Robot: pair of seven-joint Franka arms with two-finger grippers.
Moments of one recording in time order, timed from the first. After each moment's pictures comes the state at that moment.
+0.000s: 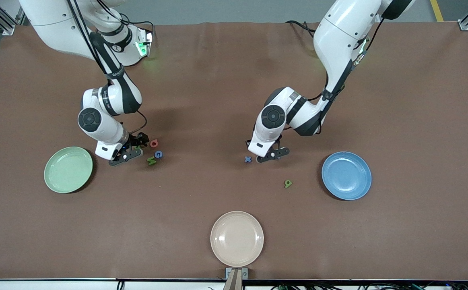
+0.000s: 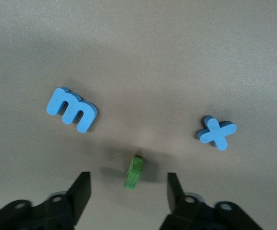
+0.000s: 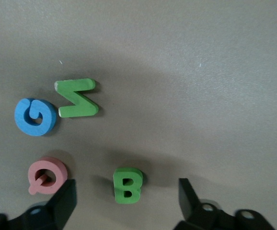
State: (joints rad) left arm -0.53 0.67 -0.19 -1.76 0.04 2.35 -1.01; right arm 0.21 0.38 -0.01 -2.27 0.03 2.57 -0.23
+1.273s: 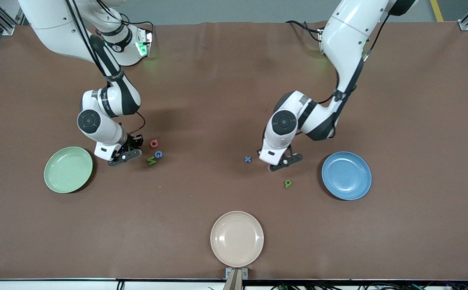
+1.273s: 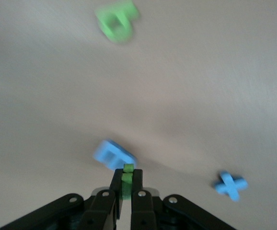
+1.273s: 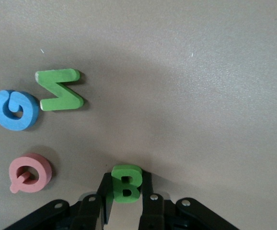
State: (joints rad) left arm -0.51 0.61 -0.09 -1.72 0.08 2.25 -1.02; right arm 0.21 0.39 -0.03 -2.27 0.03 2.57 -0.24
